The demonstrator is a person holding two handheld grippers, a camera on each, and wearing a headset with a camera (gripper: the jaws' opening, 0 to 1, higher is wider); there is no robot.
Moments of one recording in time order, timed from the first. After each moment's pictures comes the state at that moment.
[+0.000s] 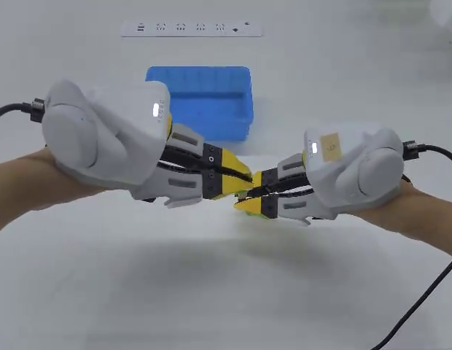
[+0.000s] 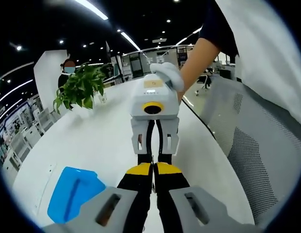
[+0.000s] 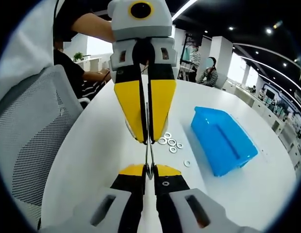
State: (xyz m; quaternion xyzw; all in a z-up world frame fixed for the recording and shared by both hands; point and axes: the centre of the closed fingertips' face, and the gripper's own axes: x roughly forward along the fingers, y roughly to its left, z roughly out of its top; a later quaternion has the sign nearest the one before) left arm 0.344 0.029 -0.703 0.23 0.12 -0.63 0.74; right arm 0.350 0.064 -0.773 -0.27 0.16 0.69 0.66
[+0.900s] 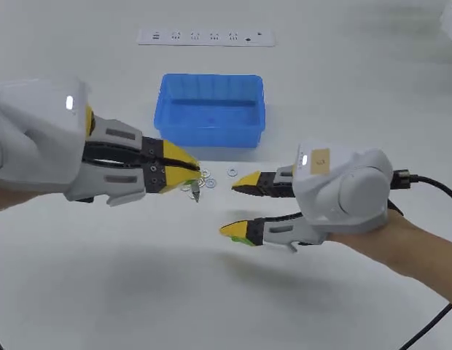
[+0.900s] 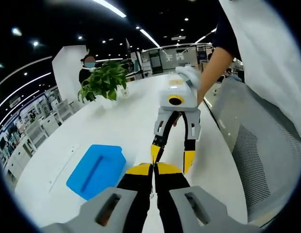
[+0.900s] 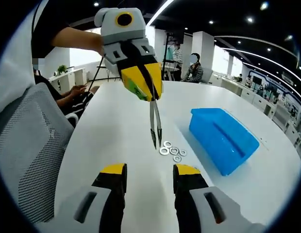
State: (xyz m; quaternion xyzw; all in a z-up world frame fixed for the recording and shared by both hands) left arm 0.348 0.106 -0.685 0.23 0.14 -0.55 0.79; right arm 0.343 0.086 -0.768 -0.21 0.18 0.64 0.71
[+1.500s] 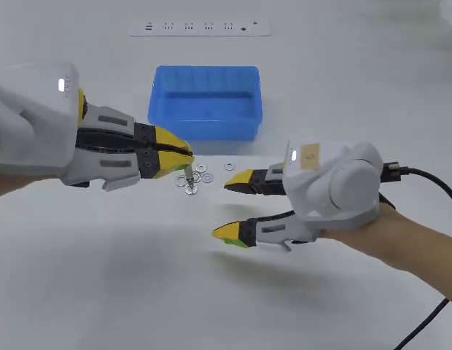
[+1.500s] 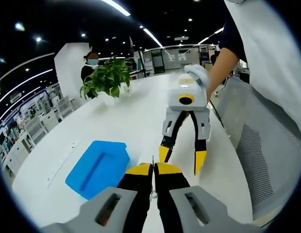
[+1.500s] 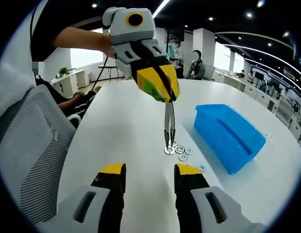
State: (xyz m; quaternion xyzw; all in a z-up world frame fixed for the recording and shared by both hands) left arm 0.363 0.106 -0.695 0.21 0.15 -0.55 0.80; right arm 0.338 0.091 -0.776 -0.20 0.20 0.65 0.70
